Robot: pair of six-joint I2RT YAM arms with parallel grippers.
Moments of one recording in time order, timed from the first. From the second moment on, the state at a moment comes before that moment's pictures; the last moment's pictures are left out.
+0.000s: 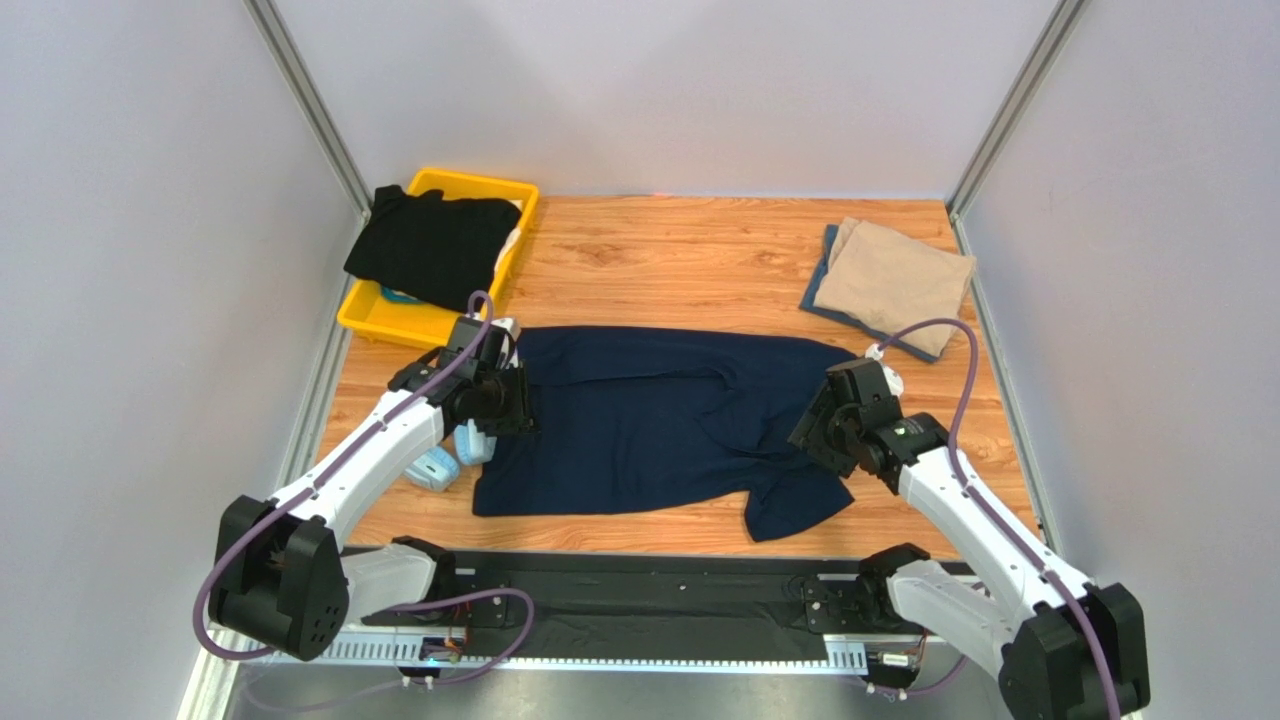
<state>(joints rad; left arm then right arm) -0.34 1.19 0.78 -0.63 0.11 -0.45 0.35 0.94 0.61 -0.65 0.06 0.86</state>
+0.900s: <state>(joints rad) -0.41 1.24 0.74 -0.55 0.15 -0.49 0.35 1.12 0.55 -0.65 0.14 0.87</state>
